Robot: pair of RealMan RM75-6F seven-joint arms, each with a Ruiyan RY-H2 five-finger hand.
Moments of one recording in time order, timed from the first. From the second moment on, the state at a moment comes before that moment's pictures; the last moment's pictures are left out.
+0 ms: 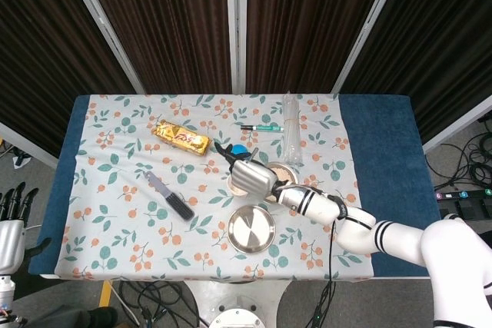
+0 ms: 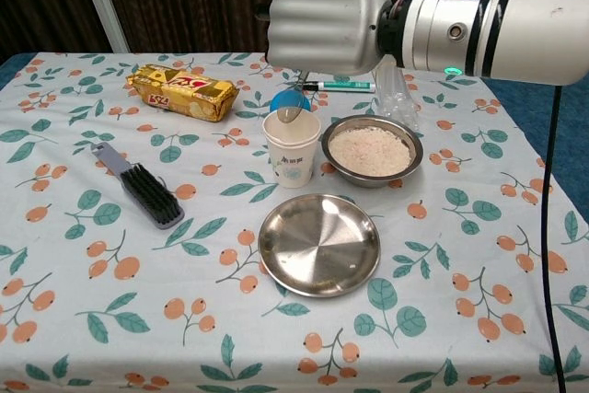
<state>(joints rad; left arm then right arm) 0.00 -1.21 -0.05 -1.55 1.44 1.56 0.17 1.11 -1.54 0.06 -1.23 -1.65 0.90 -0.96</state>
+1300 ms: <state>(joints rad) 0.00 -1.21 -0.05 -1.54 1.45 1.56 0.15 0.75 -1.81 -0.11 -1.08 -1.80 1.19 -0.41</state>
